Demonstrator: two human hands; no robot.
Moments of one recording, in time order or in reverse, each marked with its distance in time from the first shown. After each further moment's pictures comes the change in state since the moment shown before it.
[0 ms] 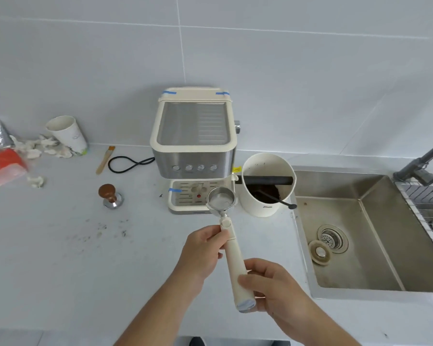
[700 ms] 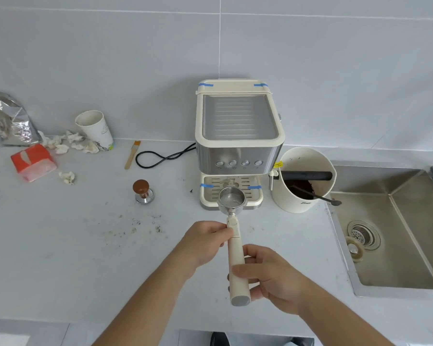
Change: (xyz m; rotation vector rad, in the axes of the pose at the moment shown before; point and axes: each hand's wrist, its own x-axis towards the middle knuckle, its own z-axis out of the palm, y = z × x) left_hand 0.025 0.003 -0.102 0.357 -0.111 -0.052; right_hand 0.059 -0.003 0.079 -0.093 -0.139 0.083
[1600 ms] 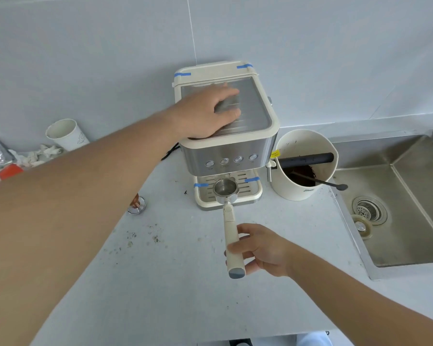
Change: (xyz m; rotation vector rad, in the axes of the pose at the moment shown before) left_hand 0.131 0.182 -0.076 0.912 0.066 0.734; right_hand 0.074 -0.011 -0.023 0.030 0.051 0.083
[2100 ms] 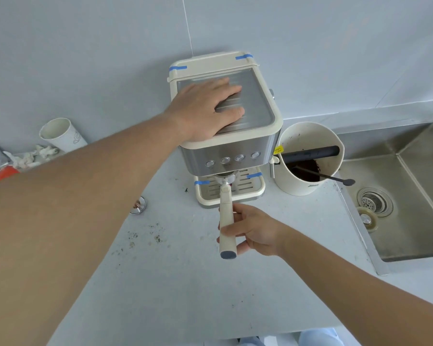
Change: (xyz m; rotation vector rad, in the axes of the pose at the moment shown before) left_hand 0.008 -0.007 0.008 0.198 0.049 0.052; right_hand 0.028 -0.025 0.005 0.085 -0.089 -0.118
